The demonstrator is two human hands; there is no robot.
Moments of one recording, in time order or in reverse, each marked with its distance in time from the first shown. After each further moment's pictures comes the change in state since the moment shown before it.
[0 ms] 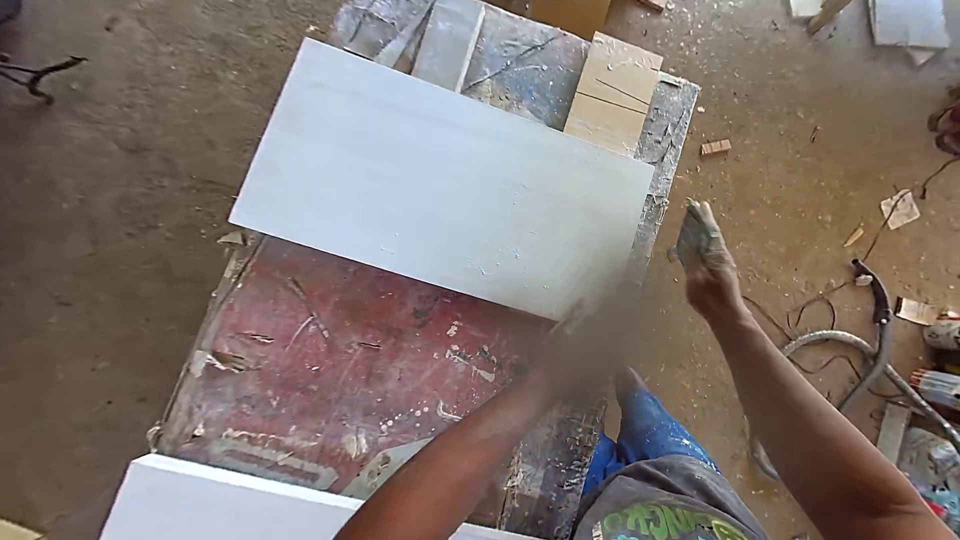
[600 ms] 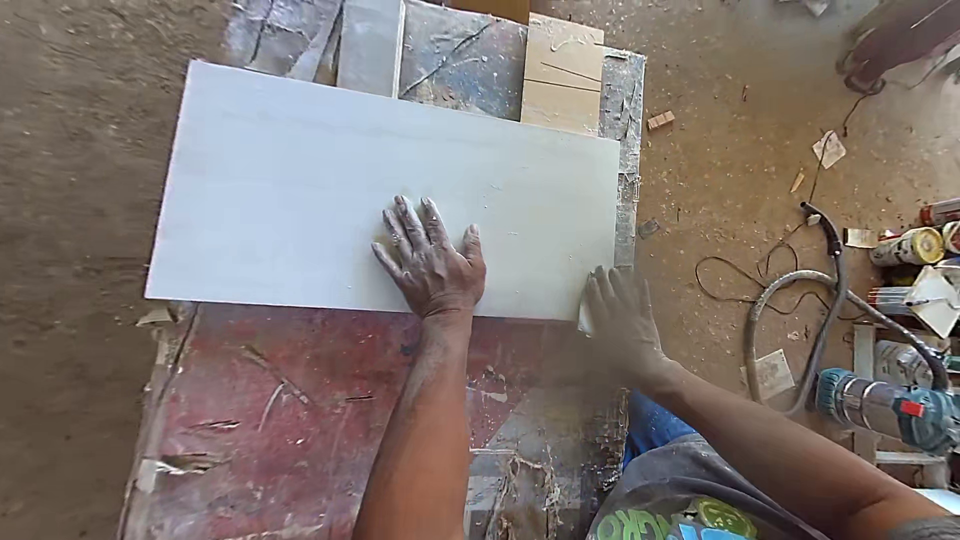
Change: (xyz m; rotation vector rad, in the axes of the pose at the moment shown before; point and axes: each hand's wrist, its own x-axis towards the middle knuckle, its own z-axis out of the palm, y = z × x) left_hand 0.000 -0.164 -0.084 0.152 0.545 -0.811; right_hand -0.088 -0.023 0.132 -0.782 -0.137 -0.128
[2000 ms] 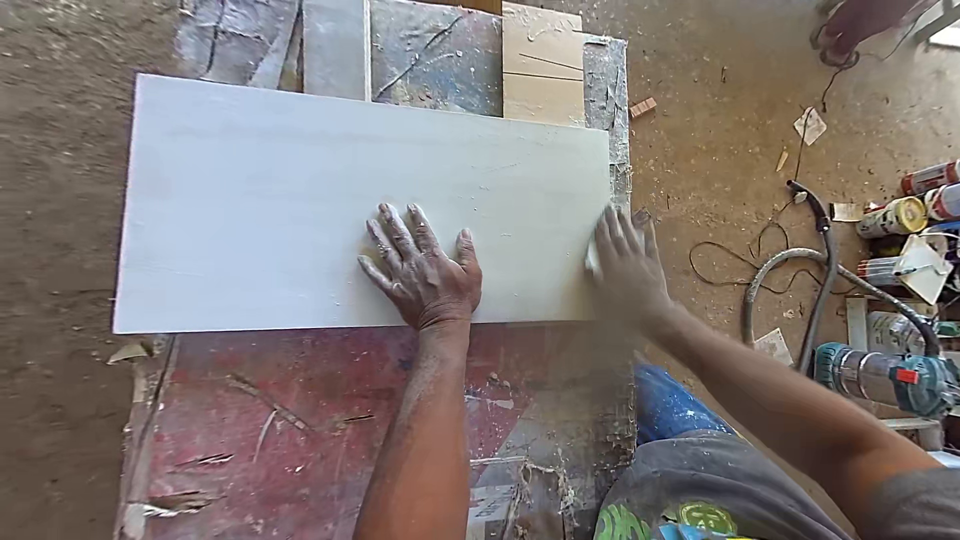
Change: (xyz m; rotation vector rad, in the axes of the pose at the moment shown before) left_hand 0.000 0.000 -0.002 0.021 -0.023 -0.018; right_hand 0.065 0.028 -0.012 -0.025 0.101 0.113
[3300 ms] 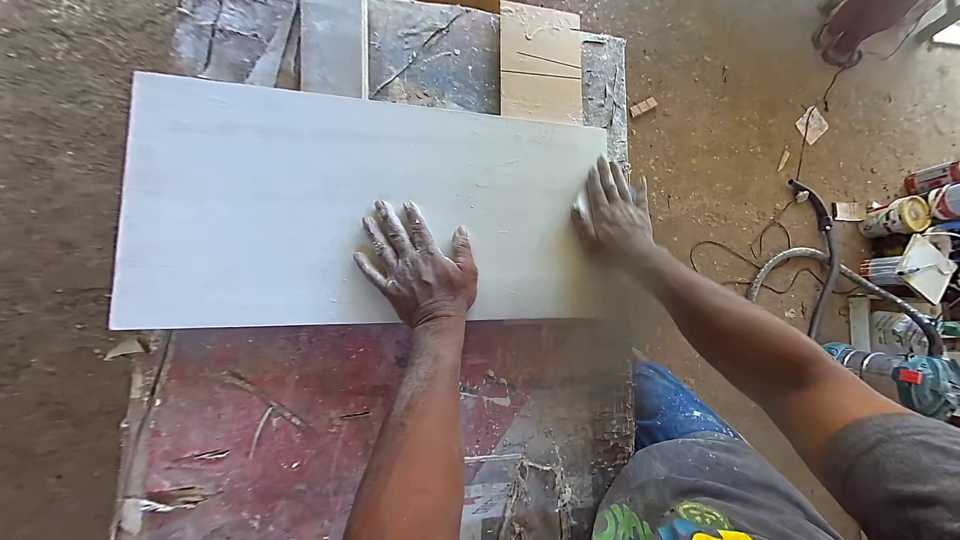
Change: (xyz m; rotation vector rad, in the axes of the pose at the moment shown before) left_hand 0.001 -0.001 0.005 -0.014 0.006 0.001; right_hand 0.072 0.017 0.001 0.021 0.011 0.053
